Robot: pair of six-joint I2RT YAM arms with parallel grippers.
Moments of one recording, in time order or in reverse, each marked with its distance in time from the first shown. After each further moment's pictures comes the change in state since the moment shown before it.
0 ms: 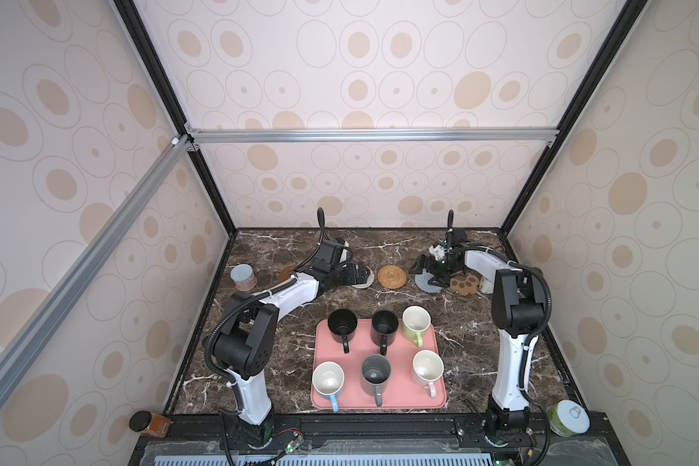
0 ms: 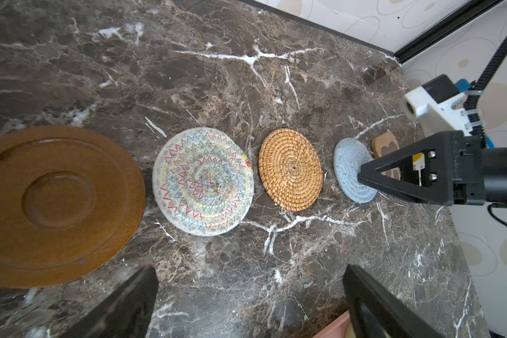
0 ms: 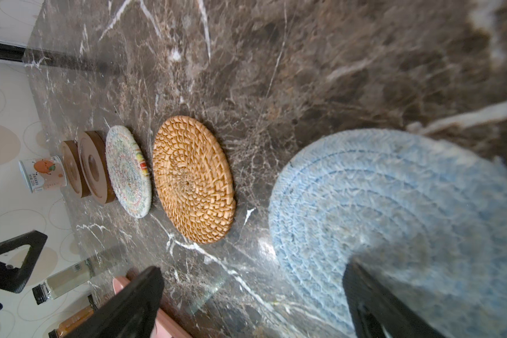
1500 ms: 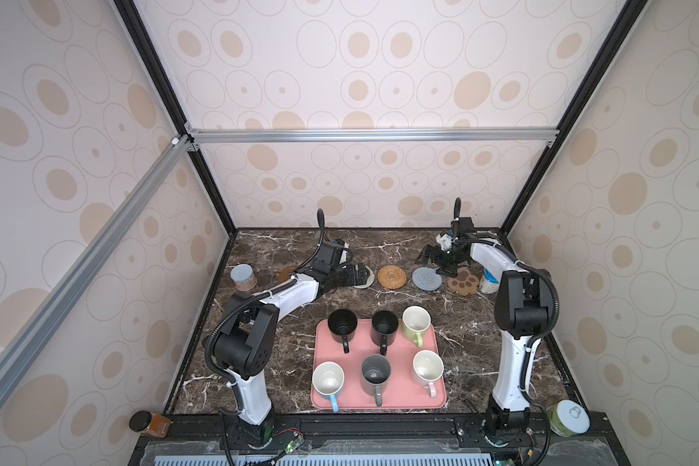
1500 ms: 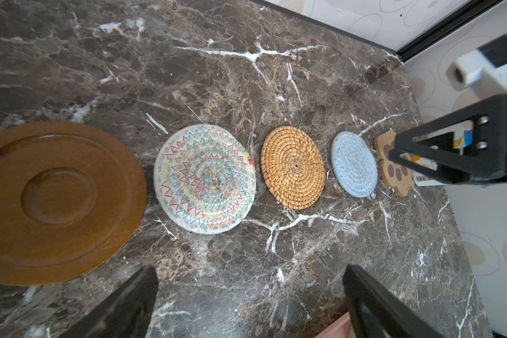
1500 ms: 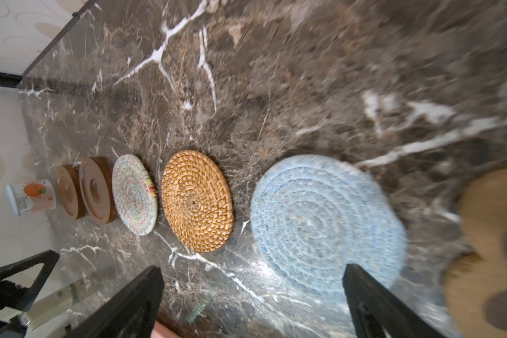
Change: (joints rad) left arm 0.000 -0.002 -0.021 0.013 -0.001 0.000; right arm -0.031 -0.035 0.134 -0.111 0.150 -0.034
